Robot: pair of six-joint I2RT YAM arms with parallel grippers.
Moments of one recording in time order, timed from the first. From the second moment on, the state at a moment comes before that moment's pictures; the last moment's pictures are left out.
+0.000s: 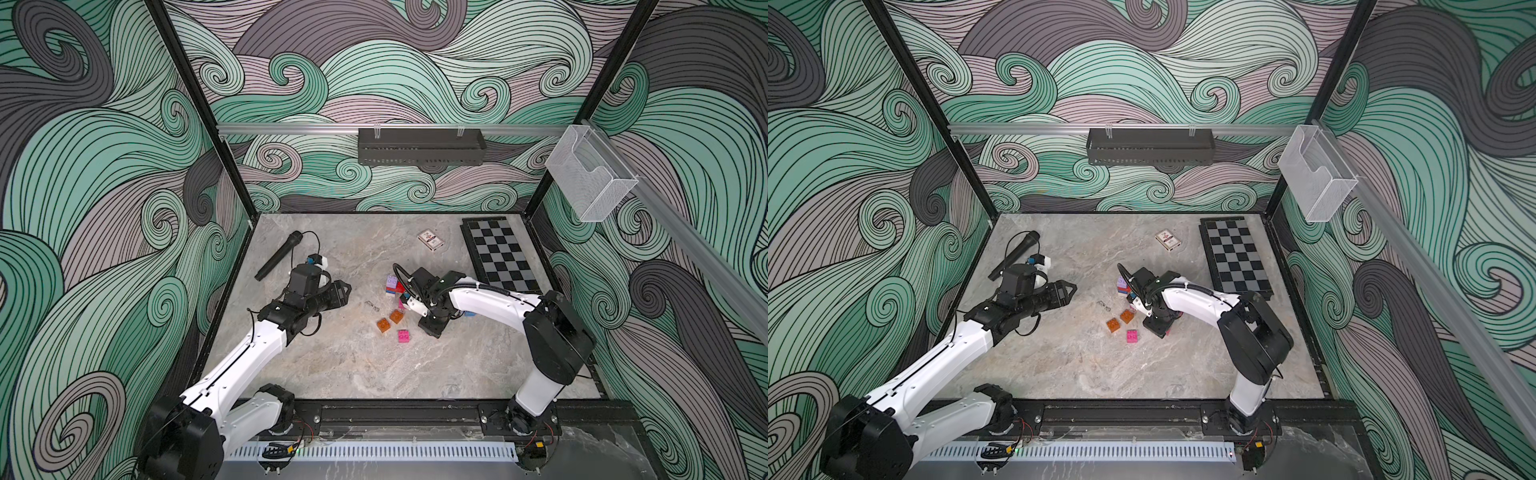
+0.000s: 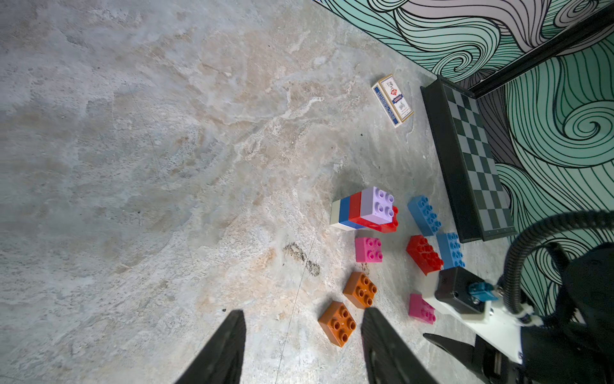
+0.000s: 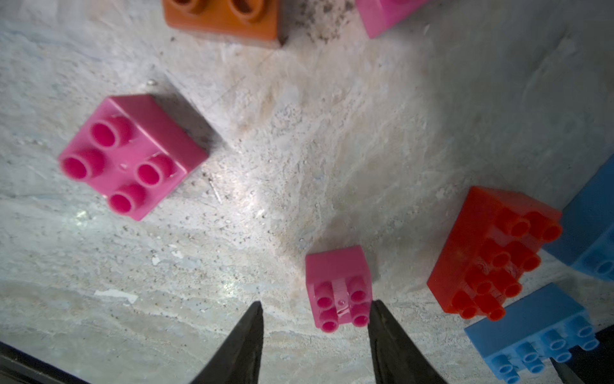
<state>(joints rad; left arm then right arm) -0.36 1.05 0.69 -0.33 0.15 -0.55 0.72 1.74 1.13 -0.94 0.07 -0.22</state>
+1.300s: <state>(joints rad) -0.36 1.04 0.69 -0.33 0.14 -0.54 0.71 1.81 1.13 -0.93 0.12 -0.22</state>
